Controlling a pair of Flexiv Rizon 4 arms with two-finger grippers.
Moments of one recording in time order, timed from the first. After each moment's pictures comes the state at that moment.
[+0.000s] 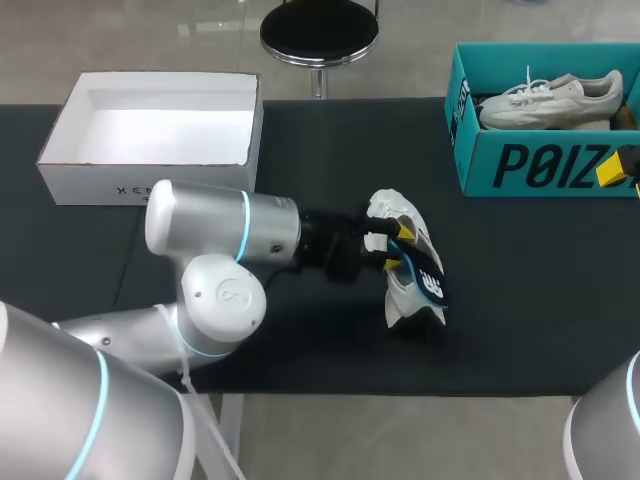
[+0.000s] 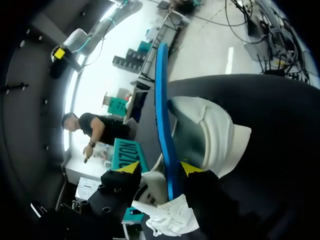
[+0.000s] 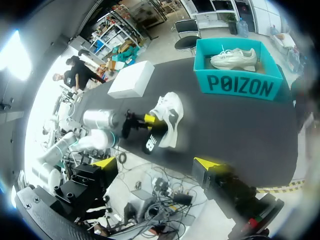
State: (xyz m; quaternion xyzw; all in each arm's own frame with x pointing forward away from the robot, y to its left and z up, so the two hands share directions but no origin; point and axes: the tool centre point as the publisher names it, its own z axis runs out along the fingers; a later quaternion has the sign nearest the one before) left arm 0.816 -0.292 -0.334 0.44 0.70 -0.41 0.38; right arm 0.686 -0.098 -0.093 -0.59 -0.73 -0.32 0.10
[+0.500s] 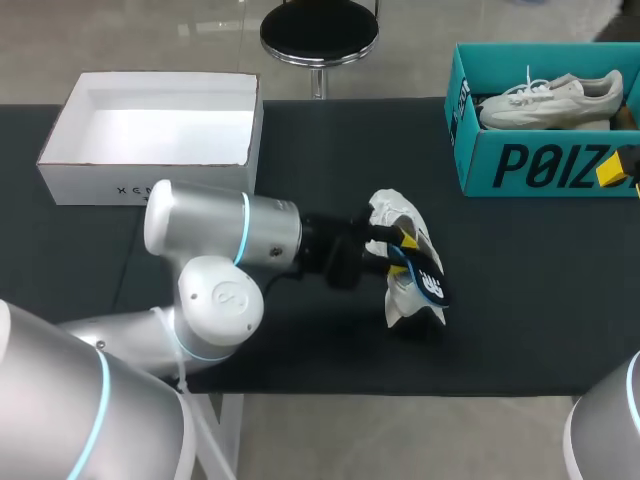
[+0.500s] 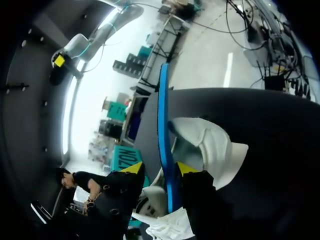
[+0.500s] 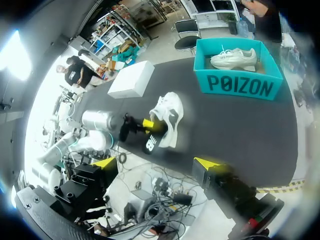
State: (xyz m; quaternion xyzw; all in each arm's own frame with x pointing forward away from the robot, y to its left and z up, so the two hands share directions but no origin) left arm 0.794 -0.297 -0.328 0.45 0.70 -0.42 0.36; right arm 0.686 -0.098 -0.093 -0.59 -0.73 -0.32 0.10
